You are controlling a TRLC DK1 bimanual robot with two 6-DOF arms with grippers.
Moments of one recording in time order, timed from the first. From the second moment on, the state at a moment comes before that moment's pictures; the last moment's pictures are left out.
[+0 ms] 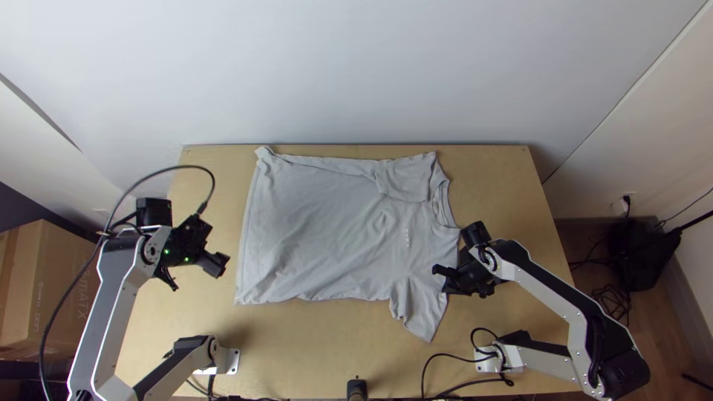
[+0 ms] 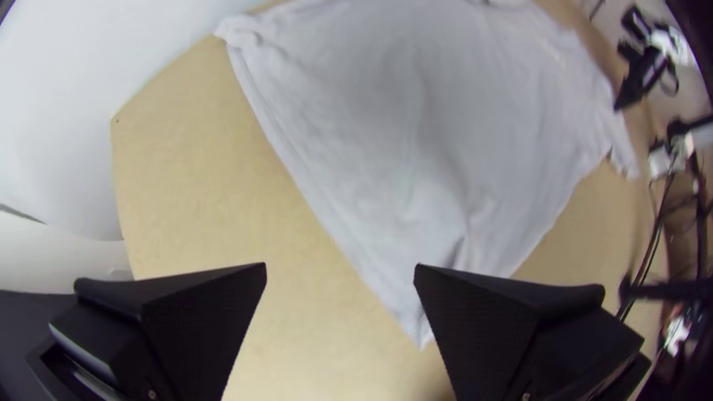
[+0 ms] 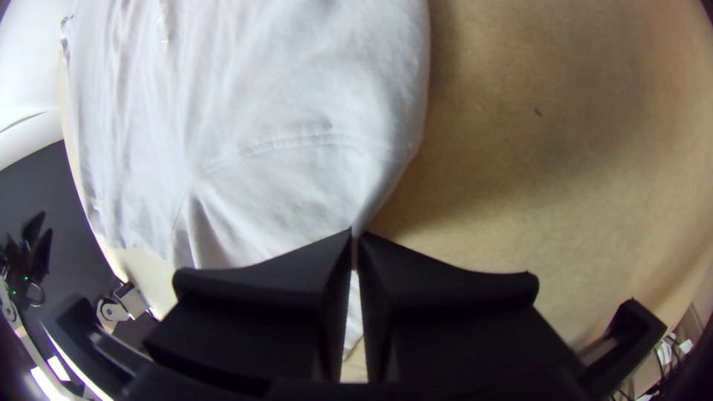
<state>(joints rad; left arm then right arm) 0.14 1.03 0.99 -1.06 0.13 0.67 0.32 1.34 0.66 -0.81 -0.33 0.56</state>
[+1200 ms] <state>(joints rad) -0.13 1.12 0.64 -0.99 0.06 0.81 0.37 1.32 0.66 -0.82 -0.32 0.58</state>
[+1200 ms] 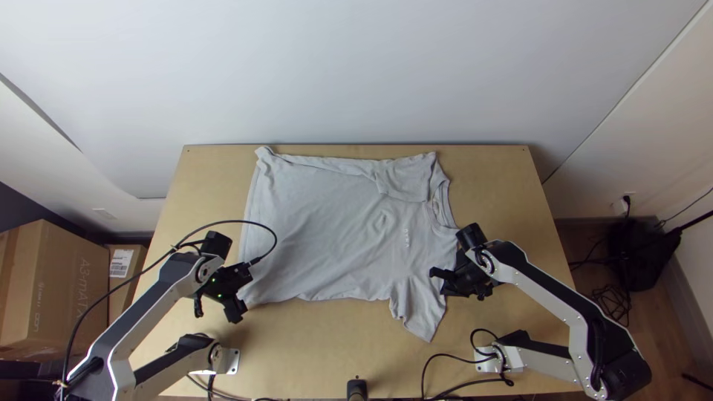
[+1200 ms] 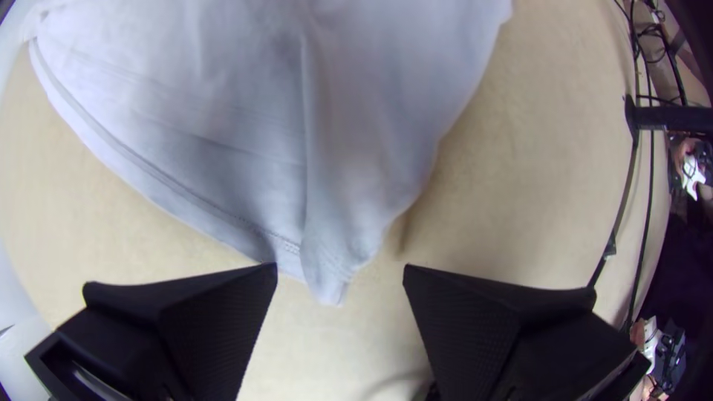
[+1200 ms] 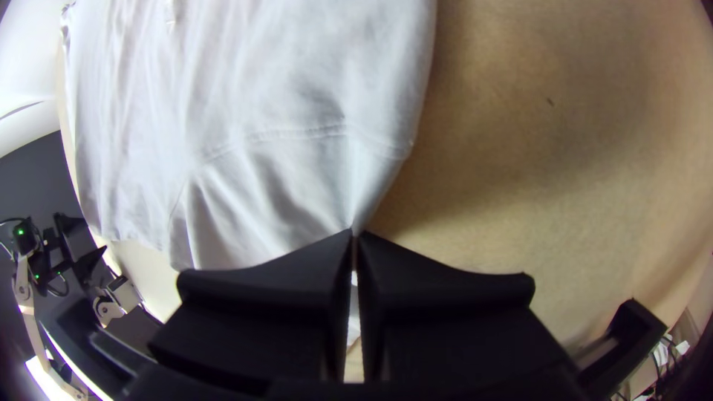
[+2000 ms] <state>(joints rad) 0.09 1.16 0.76 -0.78 0.15 0.51 0.09 1.01 0.65 -0.74 -0.32 0.53</state>
